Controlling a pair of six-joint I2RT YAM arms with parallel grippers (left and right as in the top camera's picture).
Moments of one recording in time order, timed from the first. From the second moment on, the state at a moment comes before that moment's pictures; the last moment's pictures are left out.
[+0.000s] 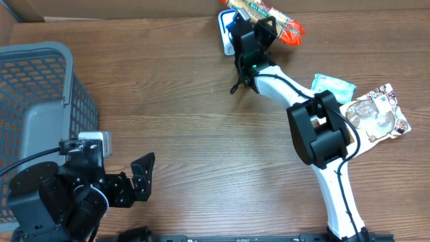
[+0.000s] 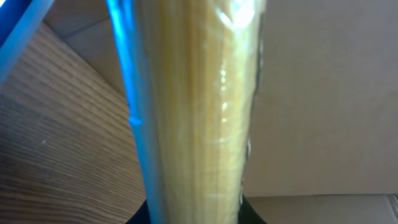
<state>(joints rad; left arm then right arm) 0.23 0.75 1.41 -1.39 0.35 0.03 0.46 2.46 1.87 0.21 0.91 -0.91</state>
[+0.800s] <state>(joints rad) 0.23 0.75 1.41 -1.39 0.35 0.03 0.43 2.49 1.87 0.32 0.90 -0.98</state>
